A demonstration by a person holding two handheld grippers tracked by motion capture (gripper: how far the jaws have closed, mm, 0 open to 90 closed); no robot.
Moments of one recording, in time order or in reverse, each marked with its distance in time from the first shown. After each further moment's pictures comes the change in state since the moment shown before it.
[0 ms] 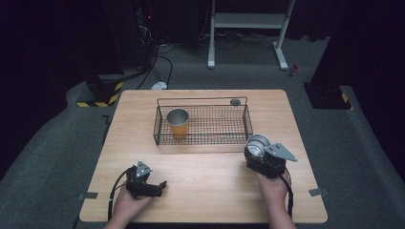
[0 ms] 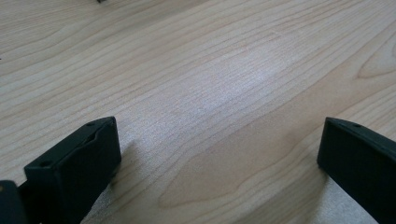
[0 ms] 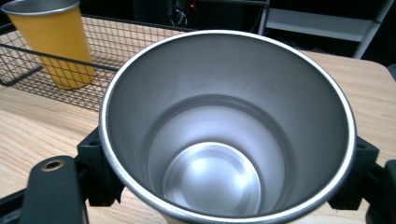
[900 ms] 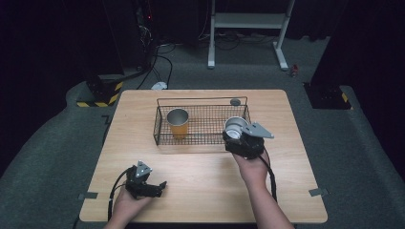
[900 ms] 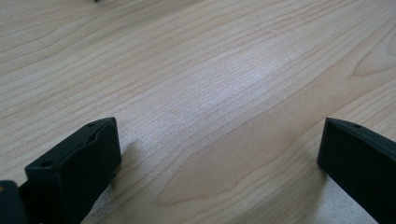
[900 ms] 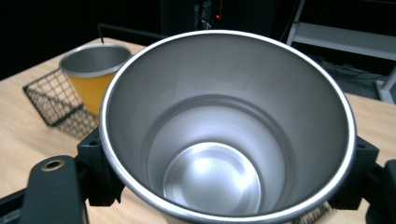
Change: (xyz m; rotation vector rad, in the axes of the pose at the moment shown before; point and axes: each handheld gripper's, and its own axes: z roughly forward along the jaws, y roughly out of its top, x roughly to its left) left arm 0.000 0.000 -0.001 0.005 -0.009 0.008; right arm 0.045 0.067 0.040 -0.010 0.085 -0.032
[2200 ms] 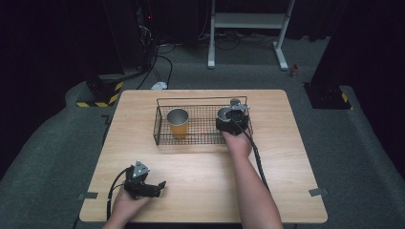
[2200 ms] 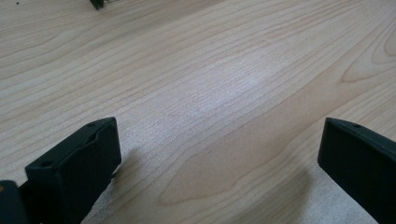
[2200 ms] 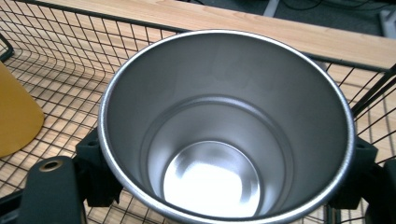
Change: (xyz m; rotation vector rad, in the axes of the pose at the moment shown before) left arm 0.003 -0.002 -0.004 -0.038 -0.033 -0.022; right arm -0.032 -0.004 0.133 0.255 -0.074 0.068
